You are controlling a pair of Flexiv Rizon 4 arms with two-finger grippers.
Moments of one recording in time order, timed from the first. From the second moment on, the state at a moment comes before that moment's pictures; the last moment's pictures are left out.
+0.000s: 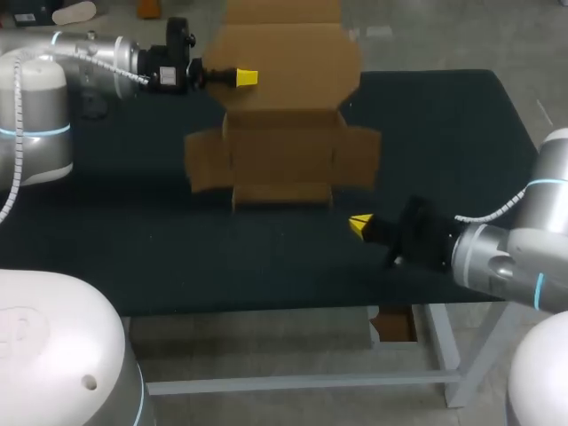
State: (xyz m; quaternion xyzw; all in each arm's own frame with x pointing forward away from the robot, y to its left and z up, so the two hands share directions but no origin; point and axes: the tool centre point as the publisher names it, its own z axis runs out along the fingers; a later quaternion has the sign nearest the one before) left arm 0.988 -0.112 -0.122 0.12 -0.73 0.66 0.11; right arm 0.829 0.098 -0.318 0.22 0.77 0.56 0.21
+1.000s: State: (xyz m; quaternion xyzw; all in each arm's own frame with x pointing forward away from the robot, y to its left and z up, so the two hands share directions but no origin) left arm 1.015 -0.117 -0.164 0.13 -0.72 0.66 0.18; right arm 0.817 0.100 -0.324 0.20 0.78 0.56 0.19
